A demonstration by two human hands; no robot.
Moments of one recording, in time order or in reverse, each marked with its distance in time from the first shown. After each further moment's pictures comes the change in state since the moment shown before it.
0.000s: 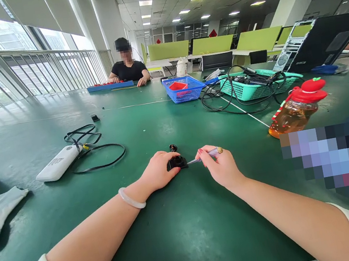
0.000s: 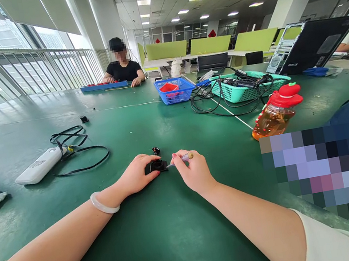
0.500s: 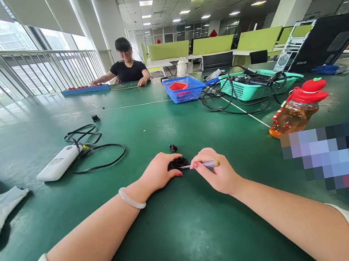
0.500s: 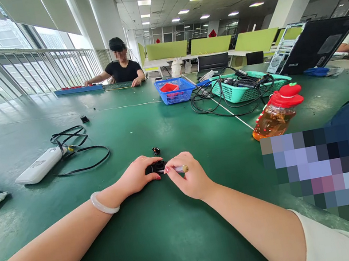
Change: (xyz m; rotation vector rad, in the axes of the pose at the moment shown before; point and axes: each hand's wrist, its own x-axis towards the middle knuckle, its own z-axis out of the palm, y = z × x) left_hand 0.001 0.001 -0.002 0.014 -0.062 -0.017; right_hand -0.005 -0.002 0.000 -0.044 -0.147 -0.344
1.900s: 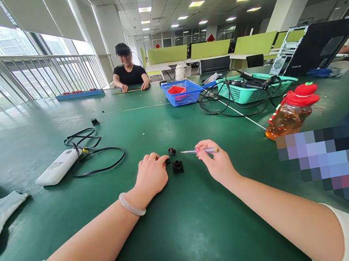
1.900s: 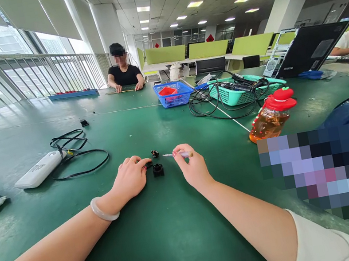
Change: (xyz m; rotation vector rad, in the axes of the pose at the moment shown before) left_hand -0.008 0.006 0.001 0.328 0.183 -0.207; right_hand 0.007 0.030 0.005 0.147 0.243 0.414
